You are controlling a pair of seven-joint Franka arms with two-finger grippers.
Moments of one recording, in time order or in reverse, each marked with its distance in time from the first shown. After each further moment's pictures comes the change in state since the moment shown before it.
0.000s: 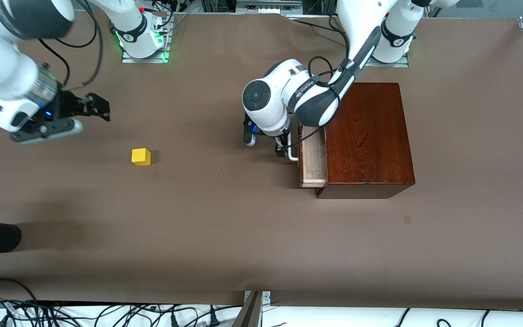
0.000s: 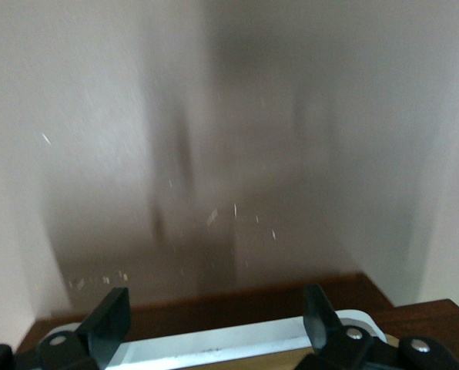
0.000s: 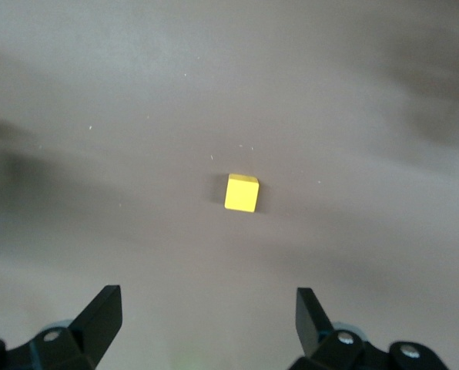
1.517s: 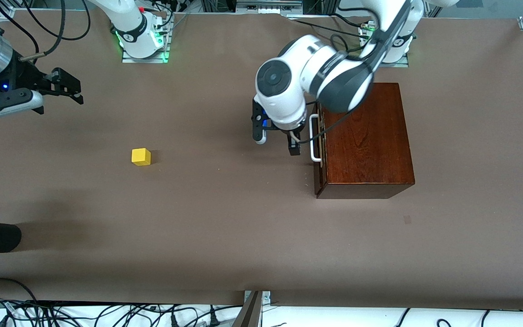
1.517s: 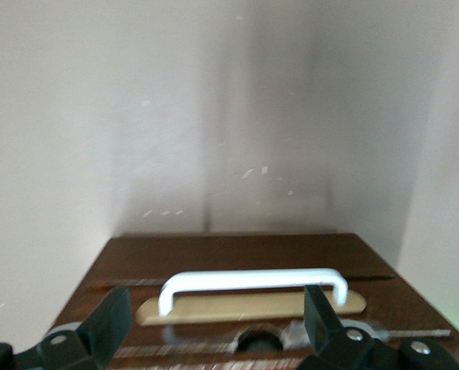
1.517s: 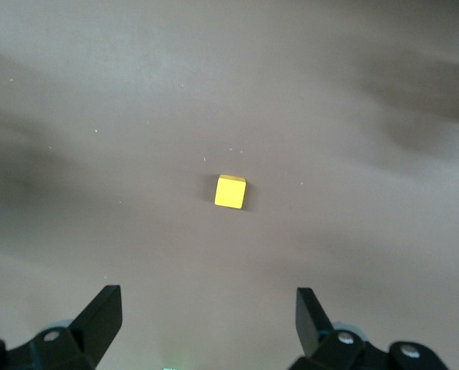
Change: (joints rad) left arm 0.057 -0.111 0.038 0.159 -0.066 -0.128 0.016; right arm -0.026 -0.041 -0.009 0.045 -0.001 -0.043 -0.040
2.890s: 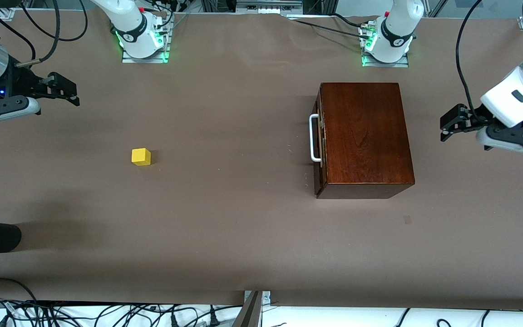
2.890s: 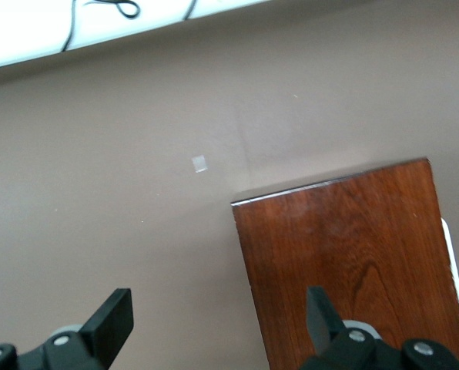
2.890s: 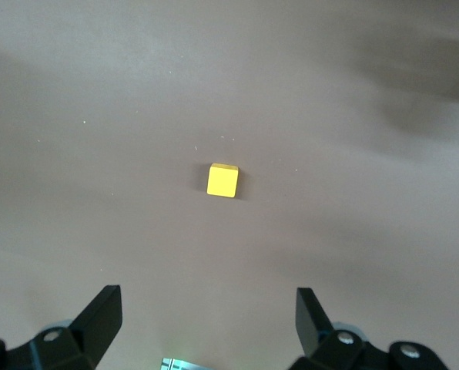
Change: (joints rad) left arm 0.553 -0.462 0.045 -0.265 -0.097 0.077 -0.733; right arm -0.178 0.012 0.148 0.001 0.000 -0.021 -0.003
